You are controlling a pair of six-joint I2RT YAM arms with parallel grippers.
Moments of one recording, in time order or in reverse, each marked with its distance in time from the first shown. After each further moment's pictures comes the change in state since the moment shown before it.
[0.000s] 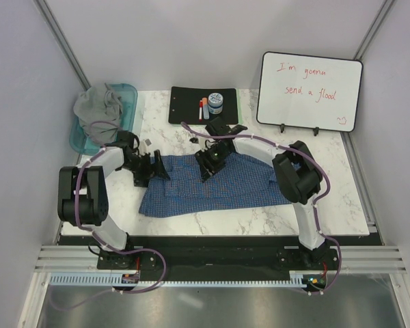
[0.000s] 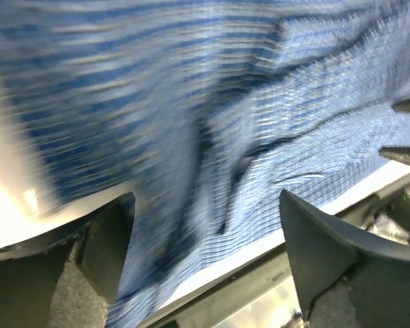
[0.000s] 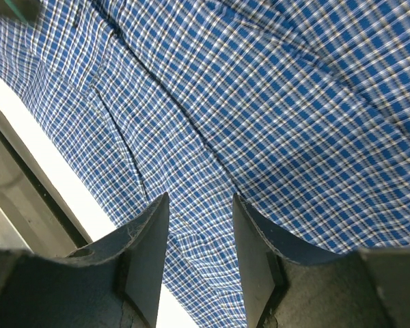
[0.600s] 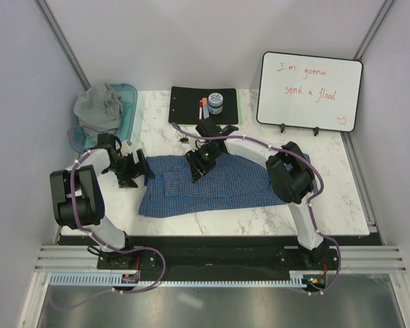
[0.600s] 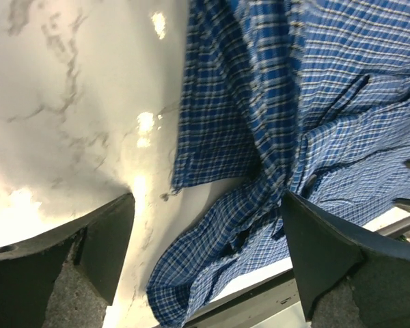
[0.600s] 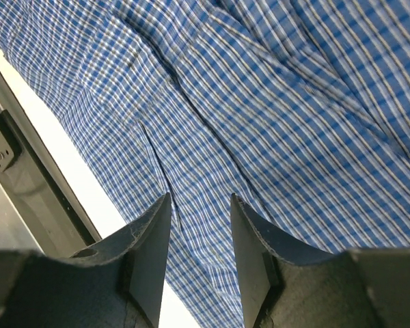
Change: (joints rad) left arm 0.205 -0.027 -0.013 -0.006 -0.084 0.049; right arm 0.054 0.047 0.090 -0.003 -0.026 0.029
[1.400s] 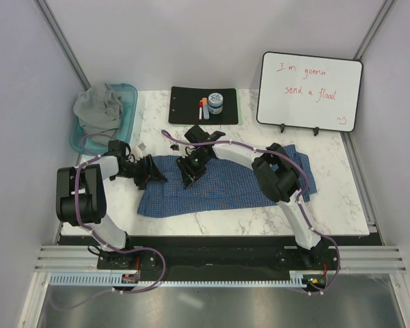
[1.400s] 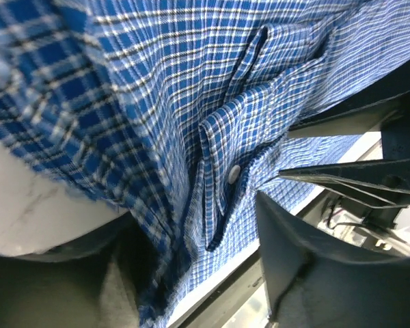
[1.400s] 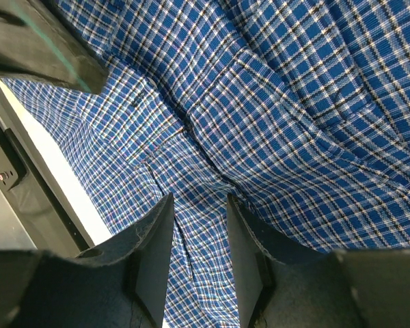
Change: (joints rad) left arm -0.073 0.021 -0.128 0.200 0.301 -0.049; right arm 0.067 0.145 0.108 0.027 -0.020 0.058
